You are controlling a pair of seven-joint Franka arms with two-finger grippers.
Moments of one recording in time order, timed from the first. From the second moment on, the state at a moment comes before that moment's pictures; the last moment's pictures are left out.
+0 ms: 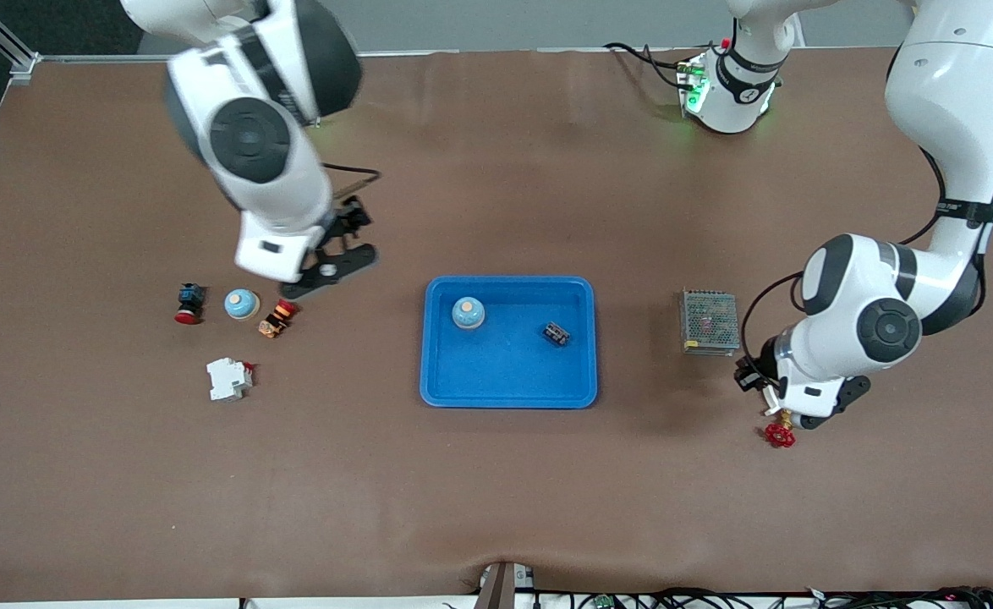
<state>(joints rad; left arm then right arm) 0.21 0.58 -0.47 -1.65 0.24 2.09 -0.91 0.40 0.24 0.05 -1.52 -0.05 1.52 -0.10</state>
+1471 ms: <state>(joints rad) -0.23 0.87 -0.42 -1.45 0.24 2.39 -1.79 -0.07 0.10 0.05 -2.30 -0.05 2.40 -0.97</state>
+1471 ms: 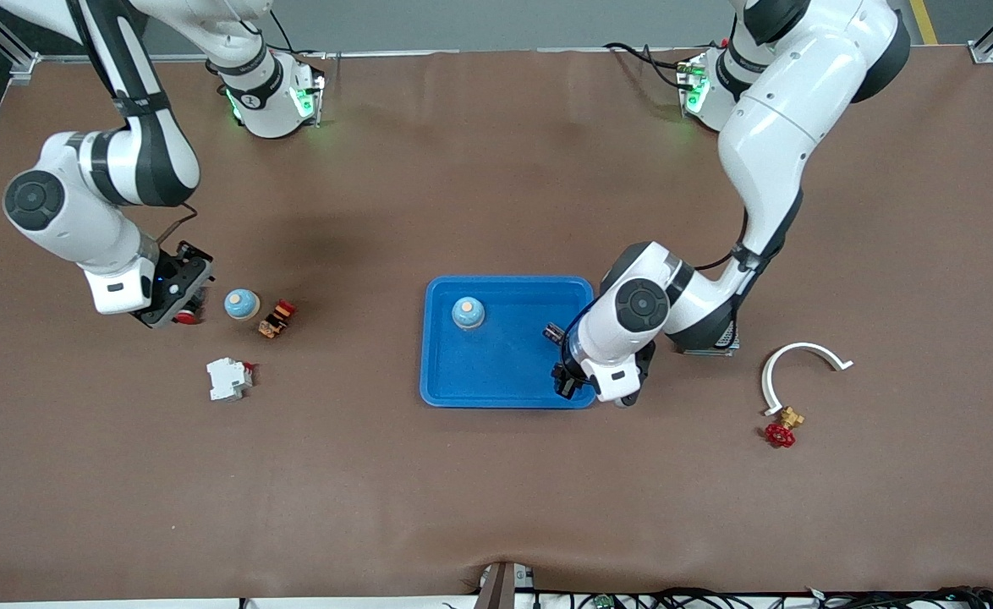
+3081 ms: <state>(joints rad) -0.09 0.61 -0.39 -1.41 0.25 2.09 -1.33 -0.07 0.33 0.05 -2.42 -0.05 2.77 -0.99</state>
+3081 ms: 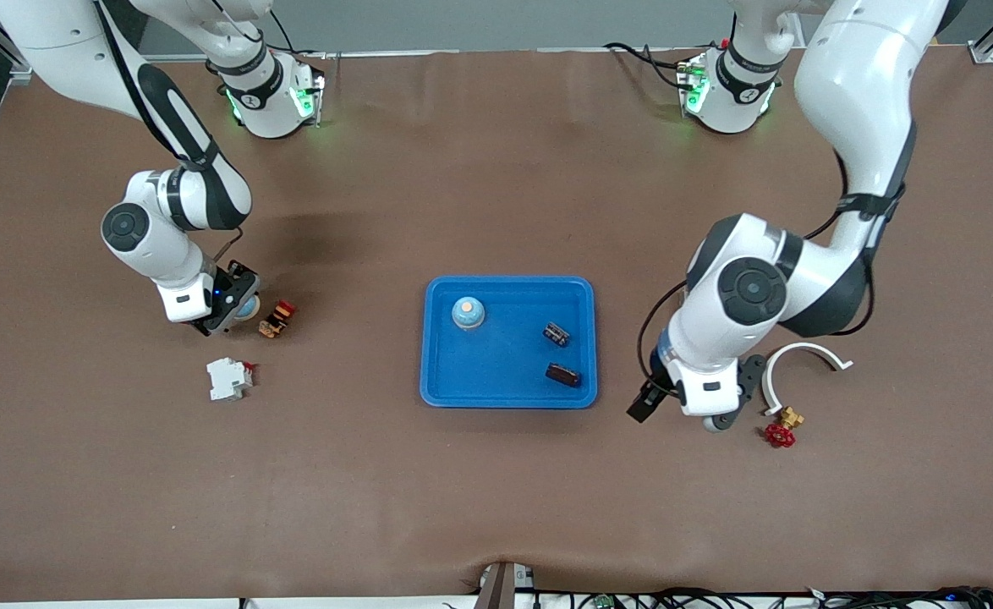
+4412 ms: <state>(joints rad) 0.17 0.31 -0.39 -1.41 0.20 1.72 -0.54 -0.10 0.32 0.06 -2.43 -0.05 2.76 -1.03</state>
